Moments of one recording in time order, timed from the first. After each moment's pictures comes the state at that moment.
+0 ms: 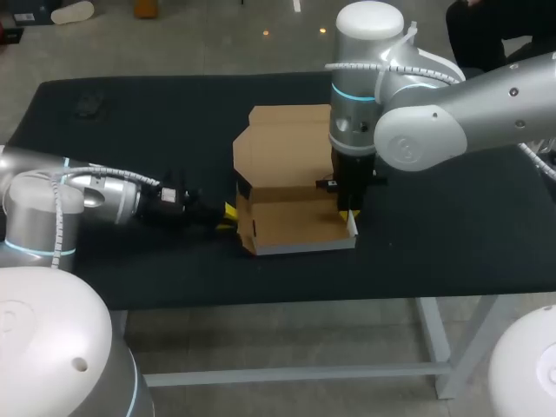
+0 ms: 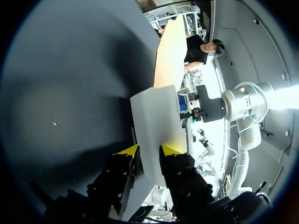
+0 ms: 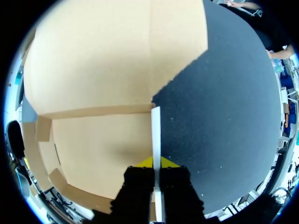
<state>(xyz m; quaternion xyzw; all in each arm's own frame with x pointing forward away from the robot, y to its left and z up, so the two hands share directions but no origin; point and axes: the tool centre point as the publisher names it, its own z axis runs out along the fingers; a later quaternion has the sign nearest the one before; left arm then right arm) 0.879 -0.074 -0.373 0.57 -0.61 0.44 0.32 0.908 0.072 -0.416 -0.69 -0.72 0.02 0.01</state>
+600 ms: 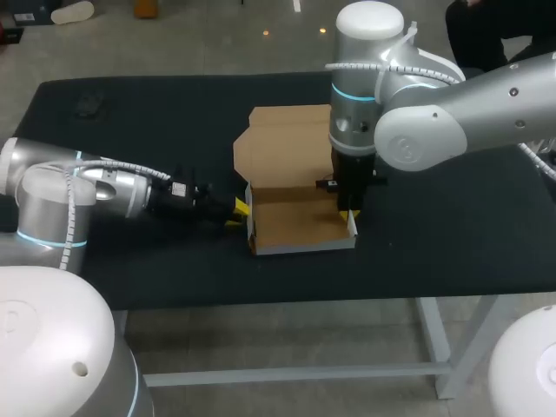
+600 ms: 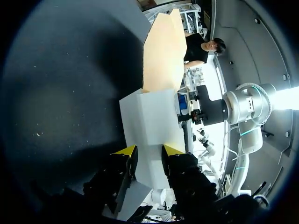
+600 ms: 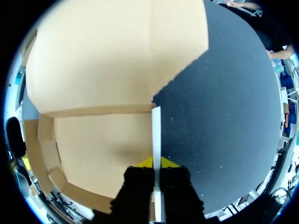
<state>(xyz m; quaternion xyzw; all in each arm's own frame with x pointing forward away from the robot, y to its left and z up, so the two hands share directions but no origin) 0.887 -0.091 -0.369 0.57 -0.62 0.44 0.32 0.908 0.072 -0.416 -0.69 -0.72 0.02 0.01</state>
